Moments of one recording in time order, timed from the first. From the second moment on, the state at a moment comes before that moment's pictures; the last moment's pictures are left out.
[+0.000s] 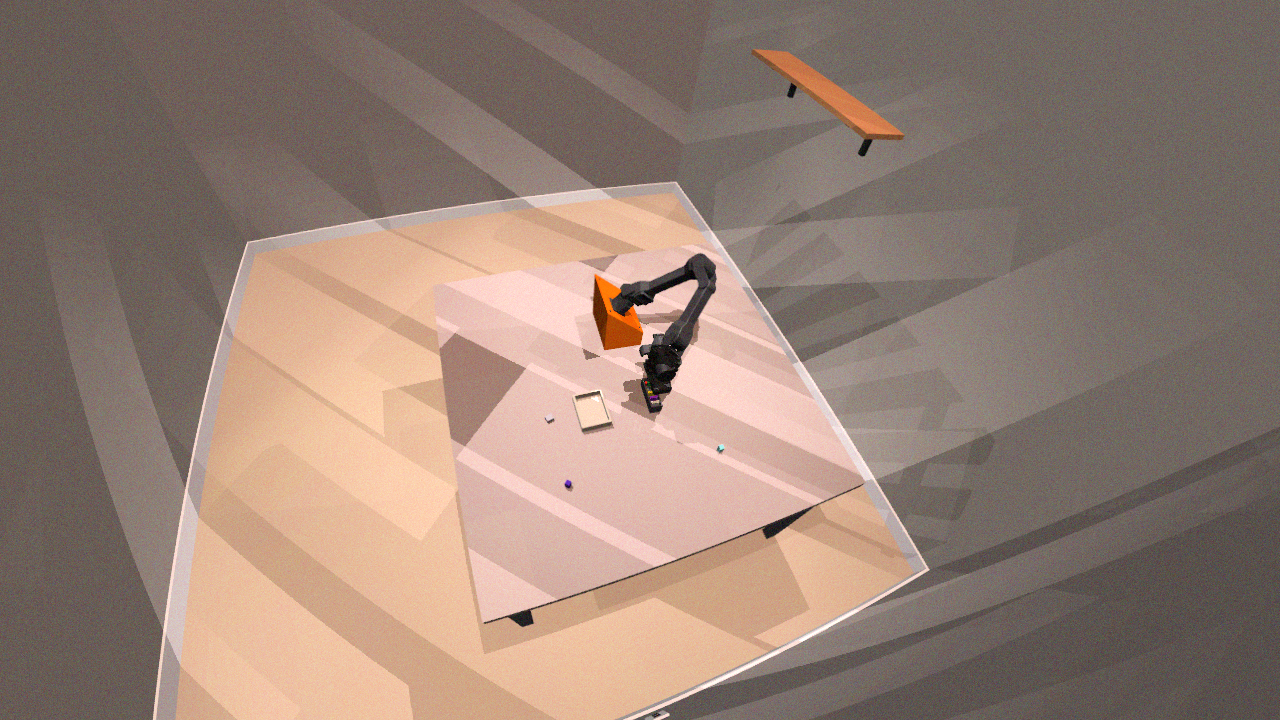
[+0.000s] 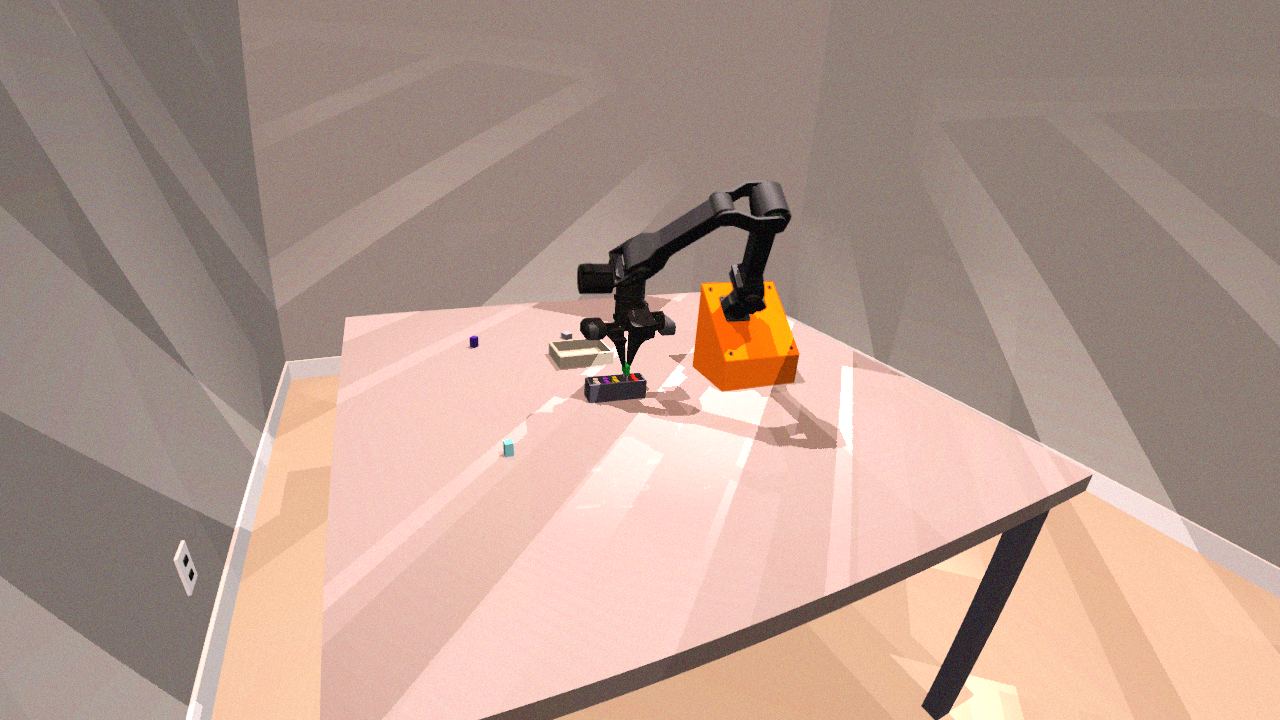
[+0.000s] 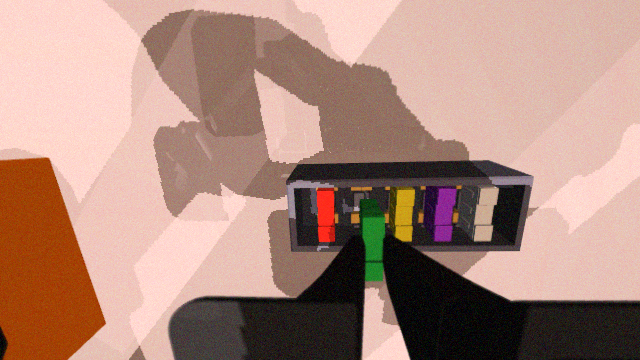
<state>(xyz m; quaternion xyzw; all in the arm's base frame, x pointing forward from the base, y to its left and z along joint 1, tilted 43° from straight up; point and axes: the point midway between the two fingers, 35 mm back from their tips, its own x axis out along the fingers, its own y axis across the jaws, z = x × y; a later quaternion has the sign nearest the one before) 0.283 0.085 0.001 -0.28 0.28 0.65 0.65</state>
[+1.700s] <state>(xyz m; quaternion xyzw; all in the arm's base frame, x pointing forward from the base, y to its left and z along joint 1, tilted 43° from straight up) 0.326 -0.019 -0.047 -0.29 0.29 0.64 0.65</state>
